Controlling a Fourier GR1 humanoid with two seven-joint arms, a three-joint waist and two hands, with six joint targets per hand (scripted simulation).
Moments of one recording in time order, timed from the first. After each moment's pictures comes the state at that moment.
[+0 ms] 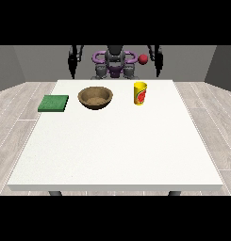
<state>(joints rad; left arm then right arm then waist) 0.00 0.10 0.00 -1.55 0.01 -0.05 0.01 0.01 -0.08 0.00 -1.54 -0.01 -0.01 0.01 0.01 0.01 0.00</state>
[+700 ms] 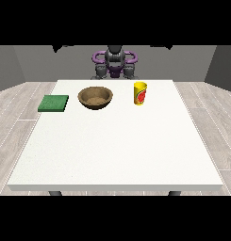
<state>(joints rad) -0.09 0.16 0.18 -1.68 0.19 -0.08 0.12 0.02 -0.23 -0.17 -1.68 -0.22 0.16 0.10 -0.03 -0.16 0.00</state>
